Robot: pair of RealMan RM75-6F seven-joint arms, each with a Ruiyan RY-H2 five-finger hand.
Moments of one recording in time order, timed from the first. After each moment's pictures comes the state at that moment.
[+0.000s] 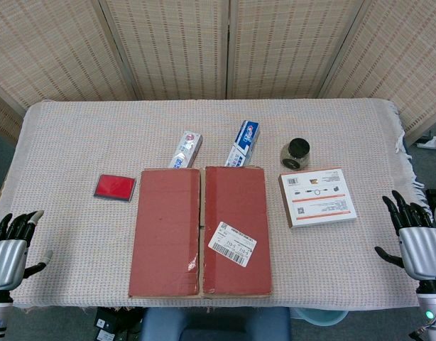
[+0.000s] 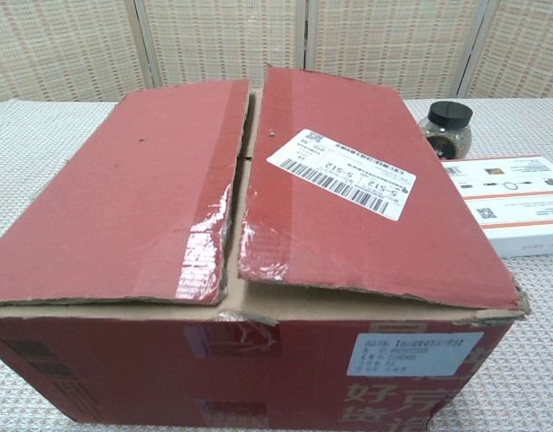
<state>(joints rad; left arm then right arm) -0.10 -1.17 -0.05 -1.60 1.47 1.48 0.16 0.07 -1.08 0.07 -1.66 -1.50 1.50 -0.14</state>
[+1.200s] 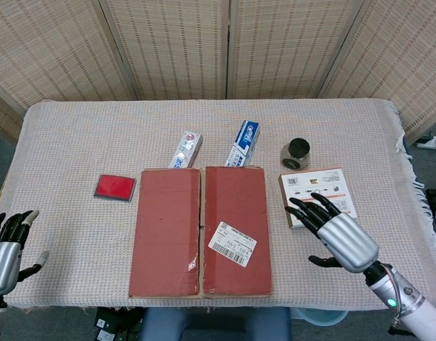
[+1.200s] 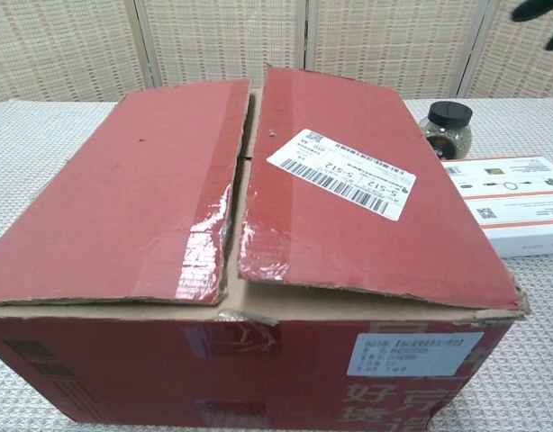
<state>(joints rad) -0.07 -1.11 -0.05 -1.68 1.52 1.55 0.18 0.39 -0.78 0.06 -2.04 -1.80 1.15 0.04</state>
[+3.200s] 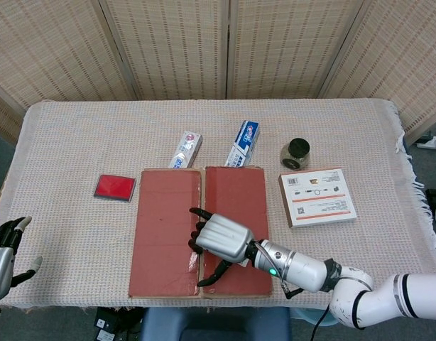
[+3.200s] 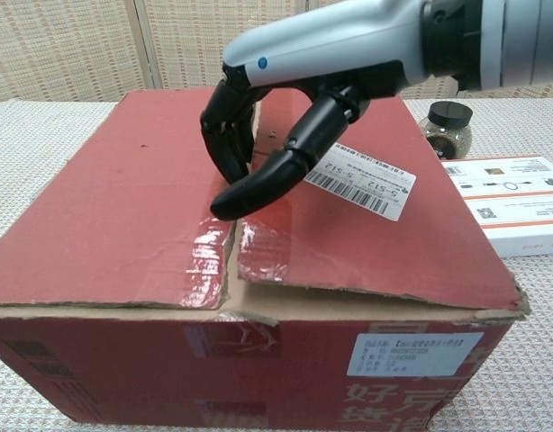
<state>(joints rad) -0.05 -1.11 -0.04 -1.66 1.48 1.53 0.14 1.04 -1.09 0.18 -2.07 -1.29 0.66 -0.26</state>
